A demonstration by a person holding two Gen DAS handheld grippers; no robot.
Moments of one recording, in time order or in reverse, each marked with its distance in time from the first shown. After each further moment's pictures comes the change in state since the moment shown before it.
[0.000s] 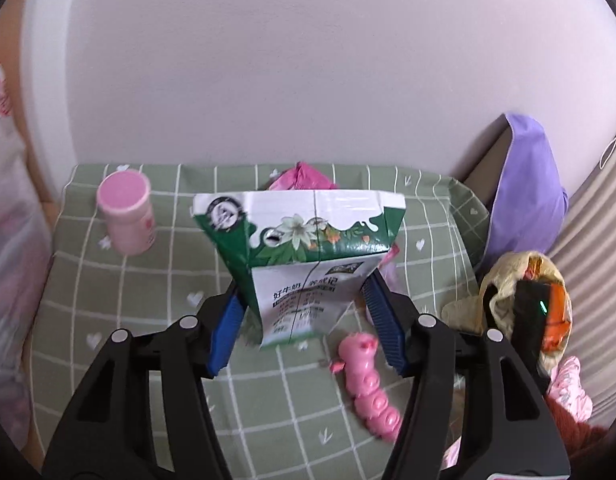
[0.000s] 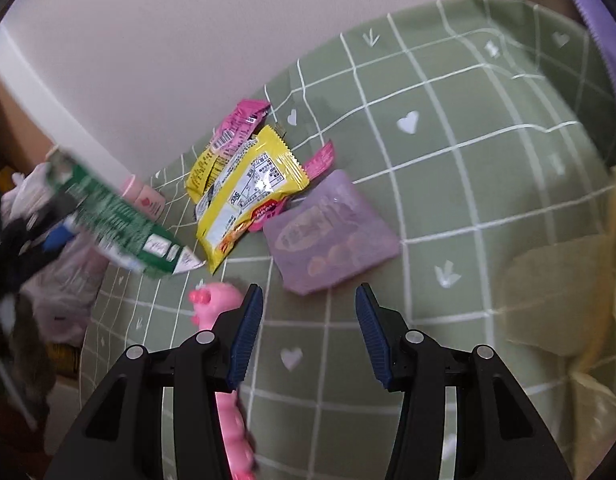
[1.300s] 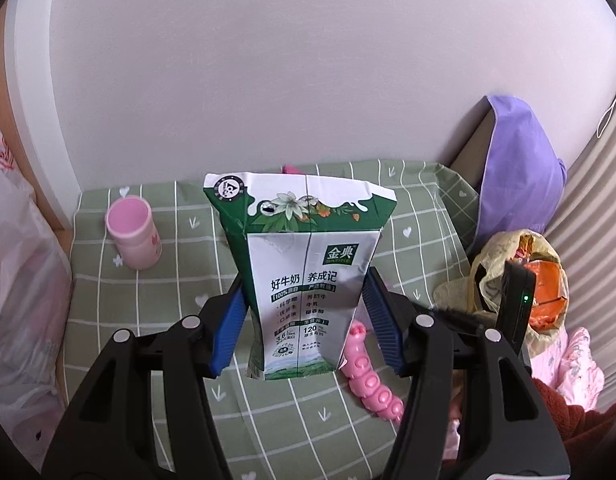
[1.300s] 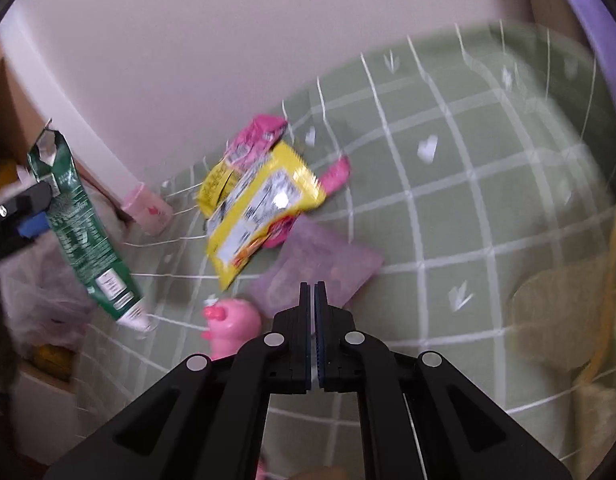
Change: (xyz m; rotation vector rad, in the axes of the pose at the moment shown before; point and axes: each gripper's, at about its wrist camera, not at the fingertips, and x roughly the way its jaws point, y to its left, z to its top) left arm -0.025 -0.021 0.021 0.075 0.067 0.013; right arm -0.015 0.015 -0.007 -0.104 -0.100 -0.049
